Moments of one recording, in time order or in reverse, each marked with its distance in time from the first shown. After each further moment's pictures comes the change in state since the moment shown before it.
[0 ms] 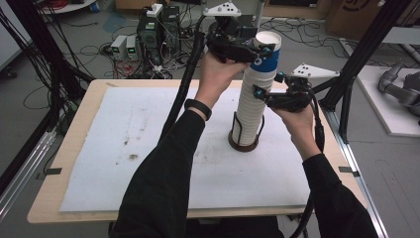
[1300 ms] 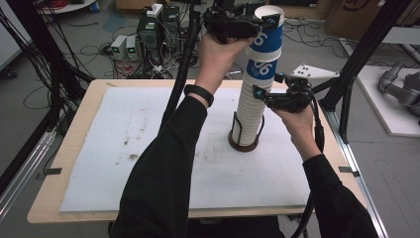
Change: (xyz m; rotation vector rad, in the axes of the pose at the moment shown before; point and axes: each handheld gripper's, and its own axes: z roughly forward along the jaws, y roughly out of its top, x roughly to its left) left arm -0.005 0.045 -0.018 -0.138 -0.014 0.022; right arm 0.002 0.000 0.000 0.000 -0.010 0.001
